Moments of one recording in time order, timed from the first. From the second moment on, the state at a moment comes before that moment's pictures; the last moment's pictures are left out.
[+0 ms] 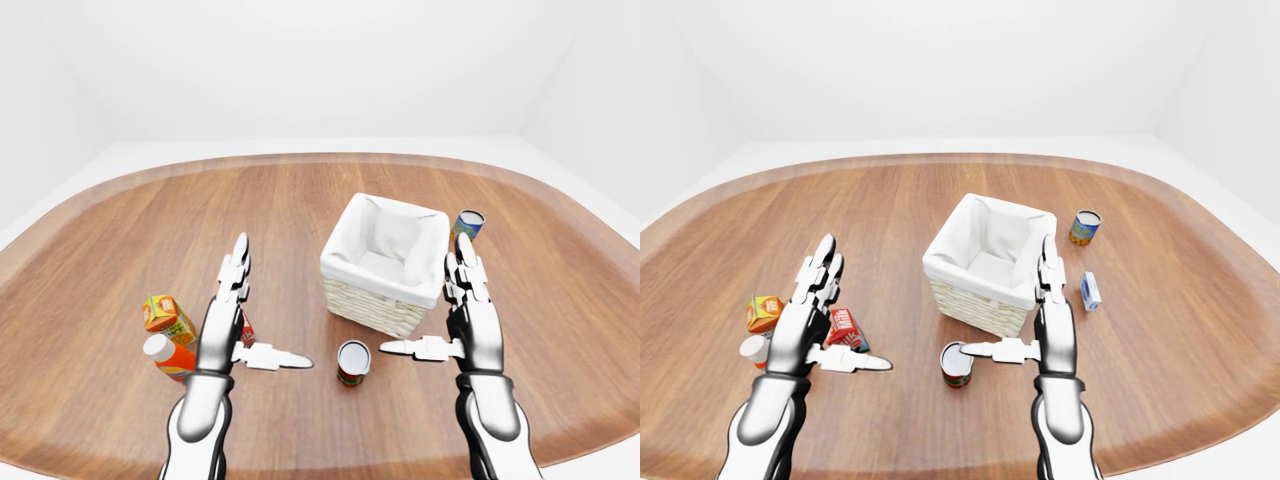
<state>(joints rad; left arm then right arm) 0.22 0.02 -0.05 -0.53 0.16 0.09 -0.14 0.27 0.00 0.04 -0.54 -0.14 0.06 -0.06</state>
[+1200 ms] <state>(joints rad) -0.08 0.16 0.21 -0.12 0.37 0.09 -0.06 0.27 0.00 0.04 -0.54 -0.15 0.06 -0.07</state>
